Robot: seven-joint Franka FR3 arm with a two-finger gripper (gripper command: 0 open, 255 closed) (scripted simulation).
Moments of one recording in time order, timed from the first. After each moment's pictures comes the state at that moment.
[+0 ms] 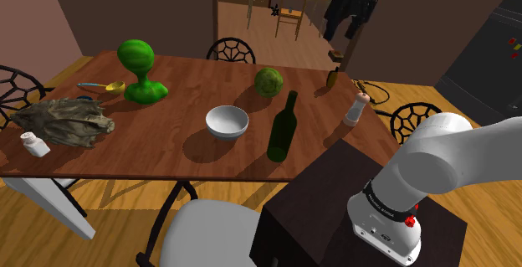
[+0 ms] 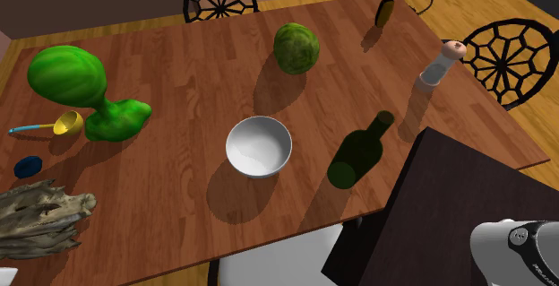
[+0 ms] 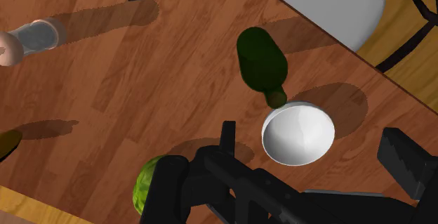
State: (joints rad) arm 0.00 -0.80 -0.02 -2.29 0.04 1.58 0.12
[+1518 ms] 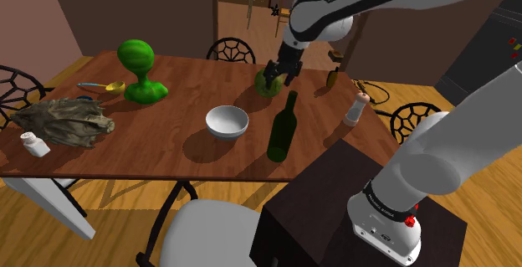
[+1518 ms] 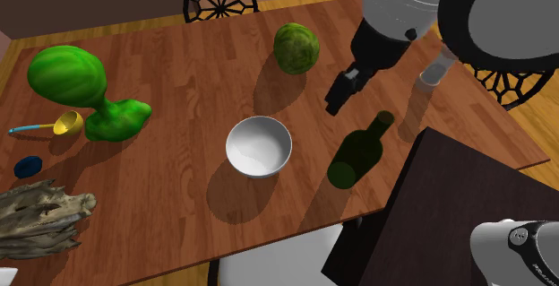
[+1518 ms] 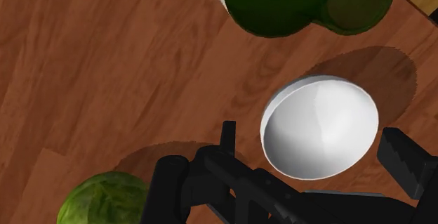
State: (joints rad) arm 0.04 -0.24 -0.07 -2.45 0.15 2.30 0.02
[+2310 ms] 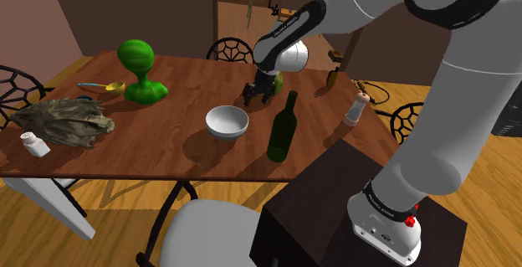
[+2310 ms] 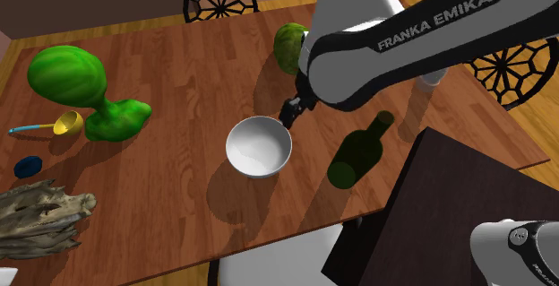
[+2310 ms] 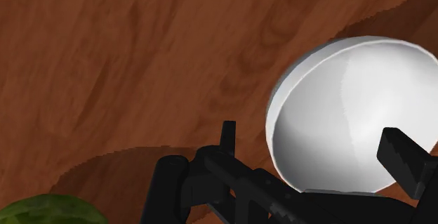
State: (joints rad) arm 0.05 0.23 -0.06 -2.26 0.34 2.57 -0.14
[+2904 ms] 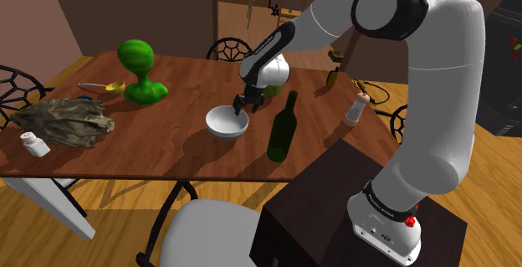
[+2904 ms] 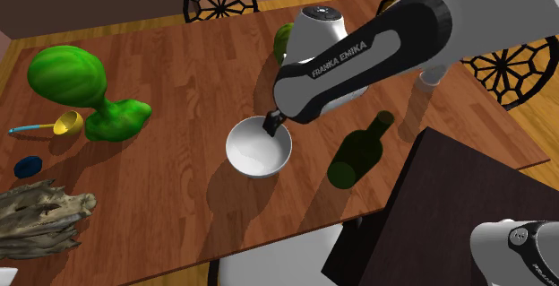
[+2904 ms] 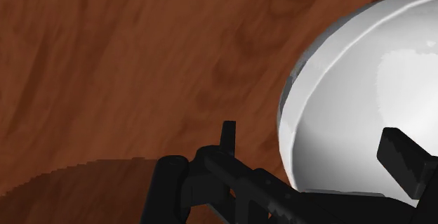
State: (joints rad) arm 0.02 0.51 -0.01 -2.07 0.42 2.65 -0.20
